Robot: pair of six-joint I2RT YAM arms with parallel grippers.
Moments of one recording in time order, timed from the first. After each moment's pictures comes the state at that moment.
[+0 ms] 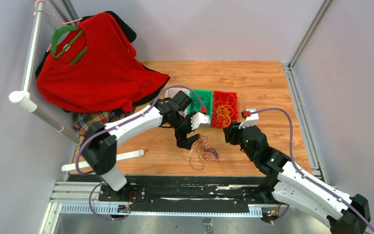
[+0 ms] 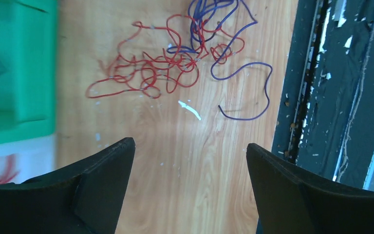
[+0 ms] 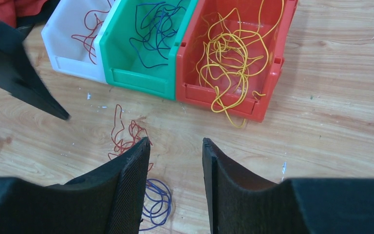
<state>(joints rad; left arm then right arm) -0.73 1.59 1.27 -0.78 0.52 0.61 0.79 0.70 0.47 -0.12 0.42 0.38</state>
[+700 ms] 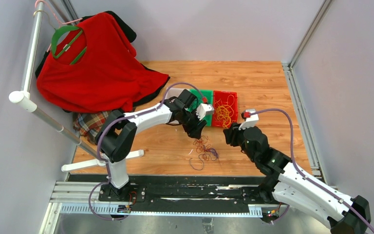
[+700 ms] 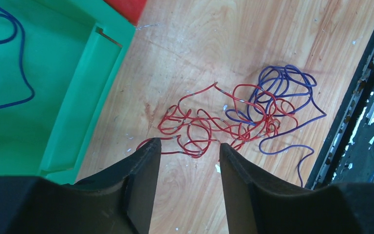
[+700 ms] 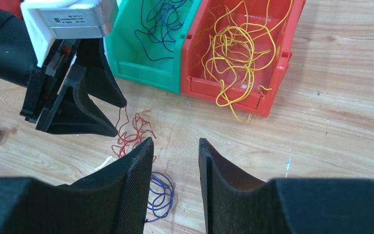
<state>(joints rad) -0.71 1.83 1.26 -0.45 0.51 0.28 0.79 0.68 0.46 -0.15 0.39 0.38</state>
